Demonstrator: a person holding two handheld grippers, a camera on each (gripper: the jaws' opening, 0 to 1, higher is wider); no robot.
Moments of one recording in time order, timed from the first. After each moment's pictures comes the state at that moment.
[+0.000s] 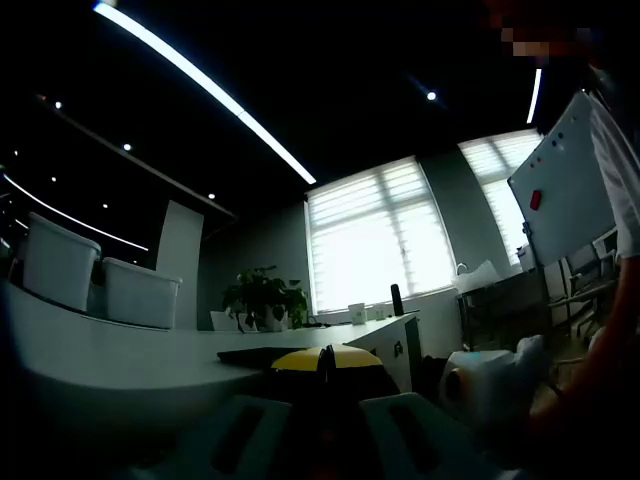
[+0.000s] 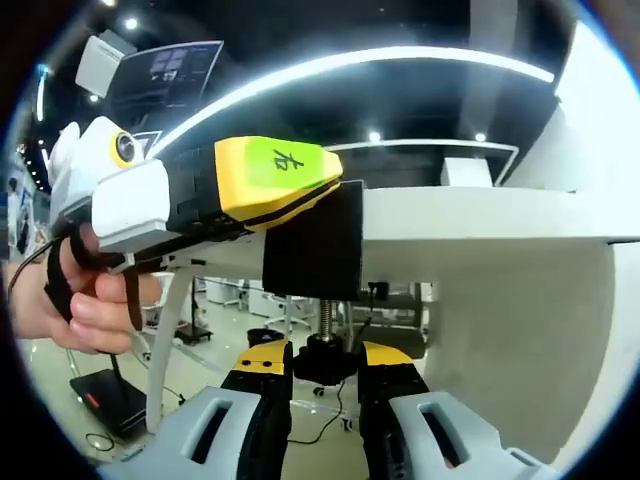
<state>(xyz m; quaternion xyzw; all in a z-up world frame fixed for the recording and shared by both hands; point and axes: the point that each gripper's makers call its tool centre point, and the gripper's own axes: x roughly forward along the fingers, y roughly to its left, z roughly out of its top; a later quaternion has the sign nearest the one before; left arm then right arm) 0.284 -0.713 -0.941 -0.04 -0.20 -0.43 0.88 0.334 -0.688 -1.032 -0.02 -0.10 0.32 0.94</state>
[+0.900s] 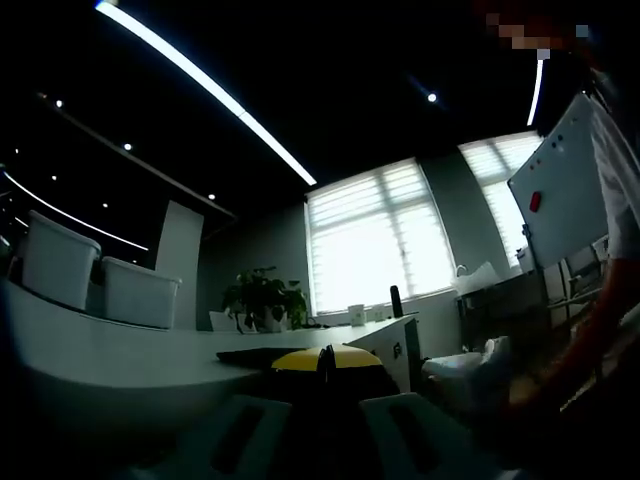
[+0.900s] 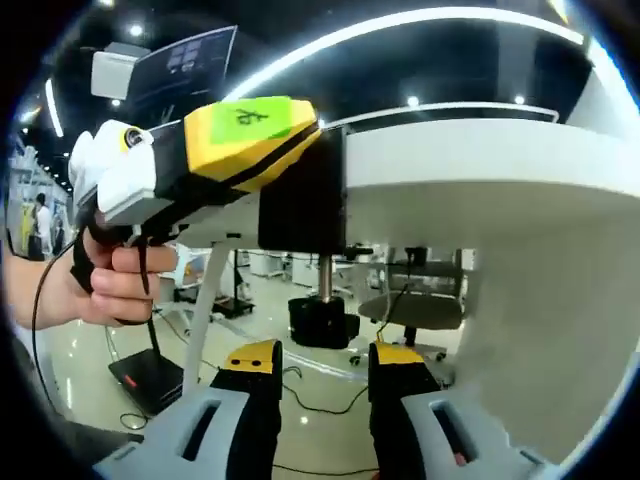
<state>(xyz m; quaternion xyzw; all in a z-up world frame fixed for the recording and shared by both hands) 0.287 -0.711 -0.942 -0.05 -0.20 -0.43 0.88 0.325 -0.688 -1.068 -0.02 -0.01 0.35 0.94</state>
